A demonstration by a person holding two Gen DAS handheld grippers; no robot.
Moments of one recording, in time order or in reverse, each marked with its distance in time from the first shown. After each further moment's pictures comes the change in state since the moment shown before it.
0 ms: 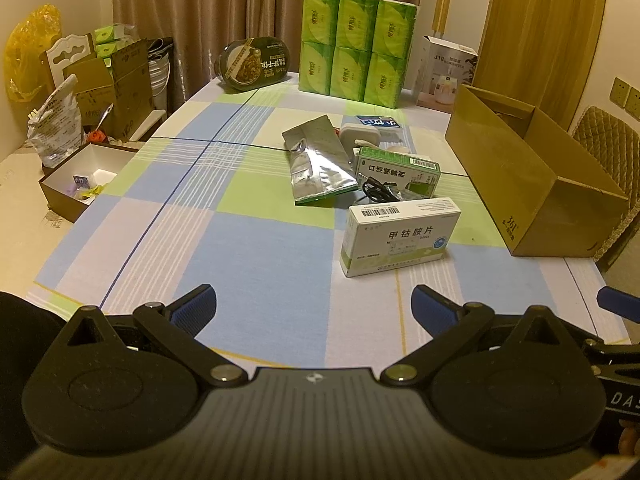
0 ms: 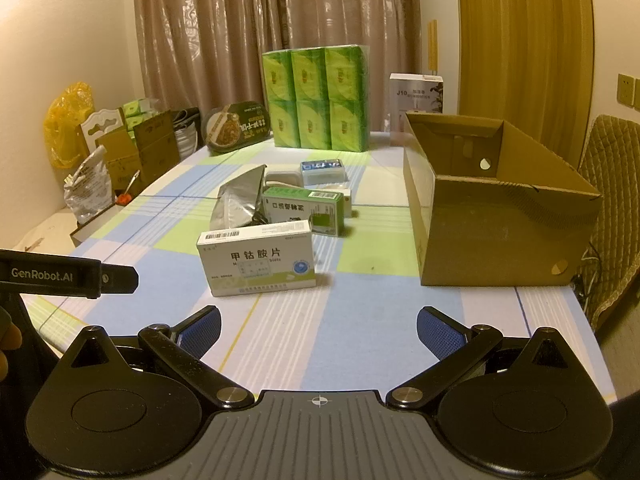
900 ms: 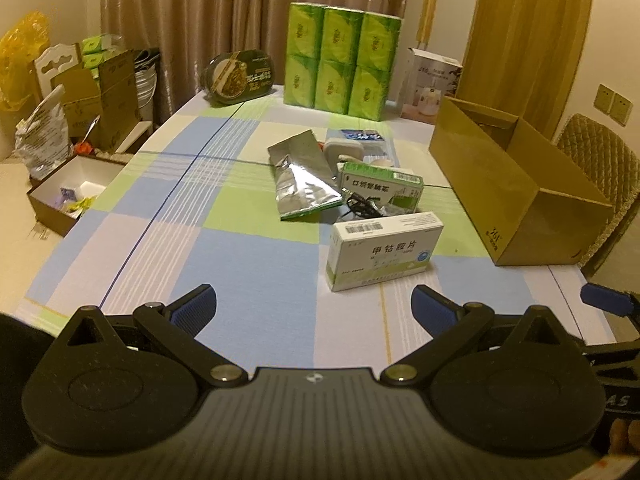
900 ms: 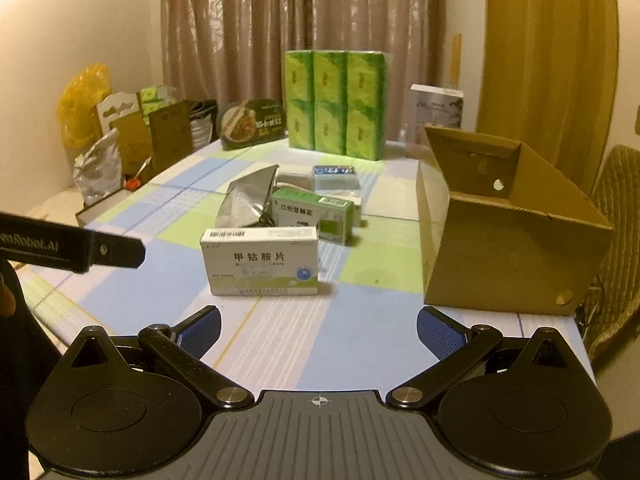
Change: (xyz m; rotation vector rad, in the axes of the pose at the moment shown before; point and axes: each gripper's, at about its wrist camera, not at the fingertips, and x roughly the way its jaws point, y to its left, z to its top) left arm -0.006 -0.004 0.011 0.025 -0.038 -0.061; right arm 0.008 0.001 0.005 -0.099 -0.002 0.022
